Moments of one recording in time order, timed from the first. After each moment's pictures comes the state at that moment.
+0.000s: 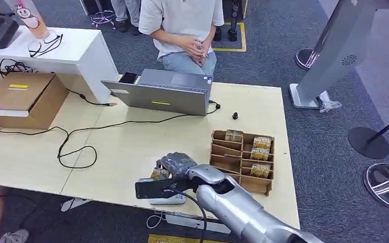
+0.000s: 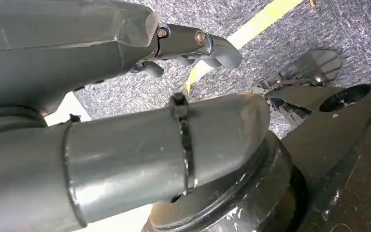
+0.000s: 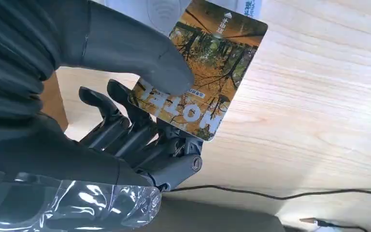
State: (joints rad) left arm -0.06 -0.05 0.62 -0.32 -1.01 -0.45 -0.07; right arm -0.67 0.22 0.92 -0.77 0.62 0.20 0.01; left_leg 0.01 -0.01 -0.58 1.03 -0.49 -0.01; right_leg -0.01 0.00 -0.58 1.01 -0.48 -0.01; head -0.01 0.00
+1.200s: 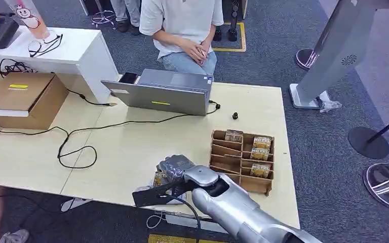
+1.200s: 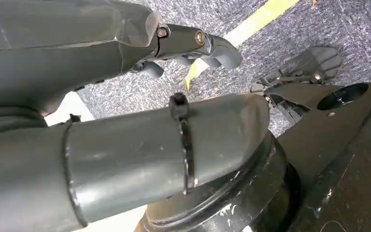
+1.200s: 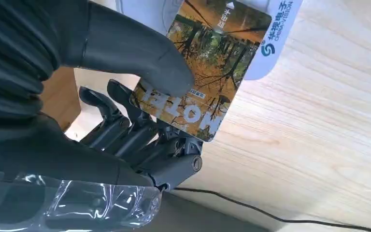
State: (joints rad) left arm -0.05 -0.04 0.57 -0.32 -0.93 -0.45 -0.04; right arm -0.69 0.24 0.97 -0.75 0.76 0.25 0.06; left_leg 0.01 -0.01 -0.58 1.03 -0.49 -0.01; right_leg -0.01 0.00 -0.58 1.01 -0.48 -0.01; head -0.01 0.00
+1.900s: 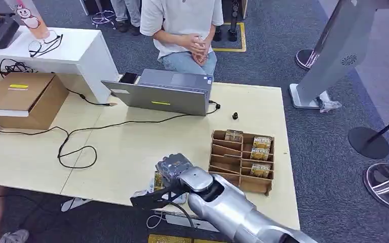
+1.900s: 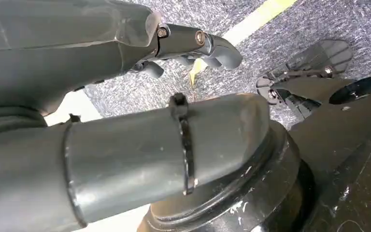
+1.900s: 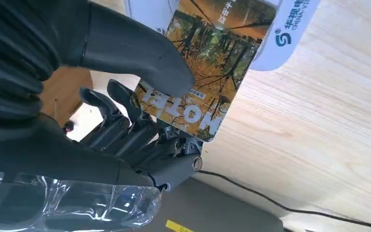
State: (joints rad) left arm -0.04 -0.04 0.53 -0.32 -0.88 -0.45 -0.01; right arm -0.69 0.26 1.01 -0.74 0.90 0.21 0.11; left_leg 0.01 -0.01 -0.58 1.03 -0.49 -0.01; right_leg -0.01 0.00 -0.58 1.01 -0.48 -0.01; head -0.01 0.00
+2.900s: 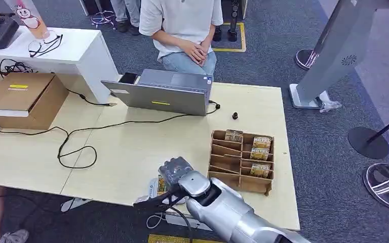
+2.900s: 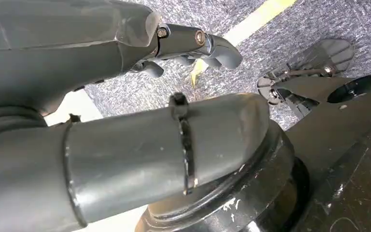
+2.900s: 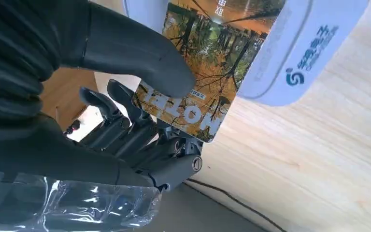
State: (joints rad) left arm -0.05 -0.04 0.49 -0.32 -0.84 -0.45 0.01; right arm -0.69 0.29 1.01 -0.63 0.99 0.20 0.11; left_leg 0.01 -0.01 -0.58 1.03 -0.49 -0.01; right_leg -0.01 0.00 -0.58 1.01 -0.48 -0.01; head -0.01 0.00
